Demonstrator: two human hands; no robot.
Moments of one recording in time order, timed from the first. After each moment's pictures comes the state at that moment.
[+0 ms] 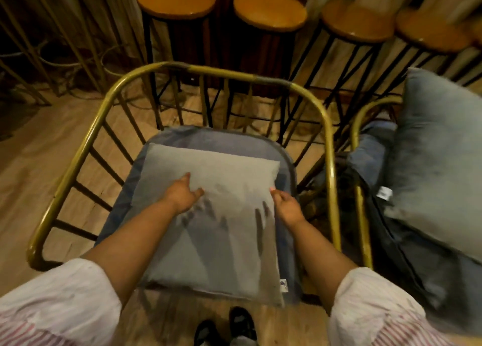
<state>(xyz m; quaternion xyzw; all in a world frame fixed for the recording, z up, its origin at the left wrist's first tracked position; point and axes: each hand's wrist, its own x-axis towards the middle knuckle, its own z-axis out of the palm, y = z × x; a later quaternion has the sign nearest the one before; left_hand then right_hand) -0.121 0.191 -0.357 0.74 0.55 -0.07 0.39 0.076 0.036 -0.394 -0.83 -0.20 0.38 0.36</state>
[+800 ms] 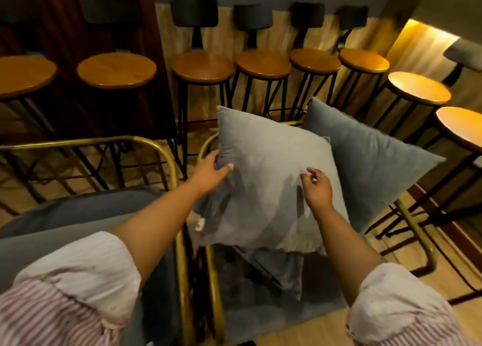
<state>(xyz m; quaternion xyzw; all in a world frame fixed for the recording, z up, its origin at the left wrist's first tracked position) 0.271 -0.015 -0.209 0.82 0.32 0.04 0.47 0.418 -0.228 -0.261 -0.87 -0.06 0.07 0.49</state>
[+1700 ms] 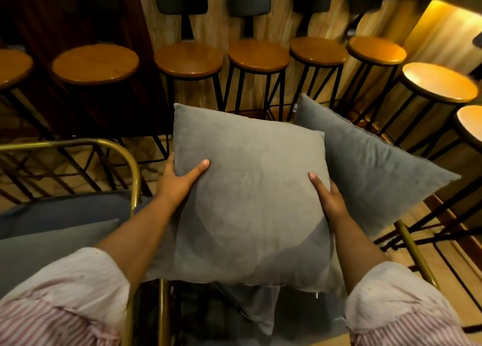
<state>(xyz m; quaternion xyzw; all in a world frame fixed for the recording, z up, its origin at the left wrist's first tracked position) 0.344 -0.029 -0.254 0.66 0.45 0.18 0.57 0.542 -0.295 -0.283 -0.76 -0.01 0.23 0.61</state>
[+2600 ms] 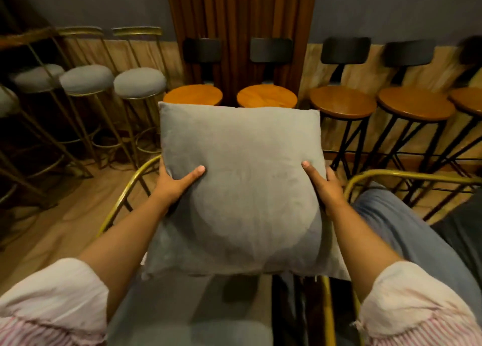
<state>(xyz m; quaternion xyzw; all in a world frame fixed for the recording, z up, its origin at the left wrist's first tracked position) -0.054 0.243 -0.181 0.62 0.51 0.36 0.48 0.235 0.091 -0.218 -0.66 -0.24 0.30 0.64</state>
